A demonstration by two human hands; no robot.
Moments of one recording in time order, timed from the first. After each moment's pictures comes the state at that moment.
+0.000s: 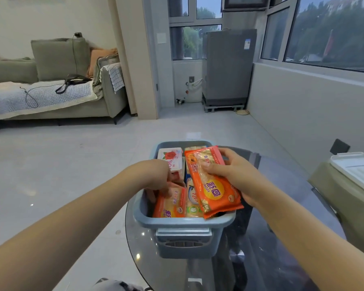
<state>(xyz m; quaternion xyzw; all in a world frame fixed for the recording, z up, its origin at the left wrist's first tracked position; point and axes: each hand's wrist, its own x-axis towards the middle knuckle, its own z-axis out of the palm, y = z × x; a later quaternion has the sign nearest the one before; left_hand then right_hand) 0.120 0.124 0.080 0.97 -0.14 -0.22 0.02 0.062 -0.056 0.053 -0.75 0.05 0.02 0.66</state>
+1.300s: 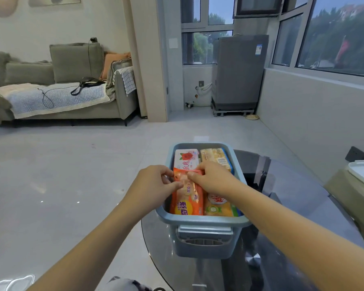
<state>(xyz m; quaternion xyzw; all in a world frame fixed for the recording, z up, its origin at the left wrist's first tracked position) 0.086 0.176 0.049 0.93 -0.12 0.06 0.35 0.092 0.015 0.044 -0.94 -0.03 0.01 0.33</state>
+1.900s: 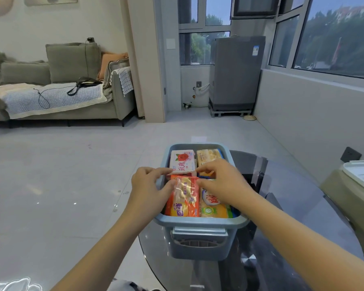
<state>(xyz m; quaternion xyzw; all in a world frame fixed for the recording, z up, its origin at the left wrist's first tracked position) 0.084 0.170 0.025 0.90 -0.07 0.10 0.41 0.080 -0.013 0.033 -0.94 -0.04 -0.10 0.31</state>
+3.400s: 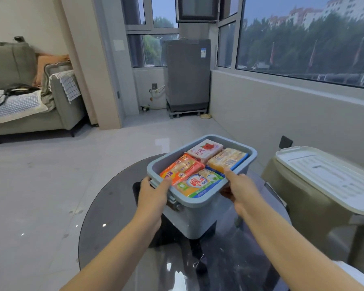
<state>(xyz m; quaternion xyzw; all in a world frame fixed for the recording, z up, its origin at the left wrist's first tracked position) 0.104 0.039 -0.004 0.68 0.03 -0.09 0.73 0.050 -0.138 0.005 -0.55 0.34 -0.18 0.74</state>
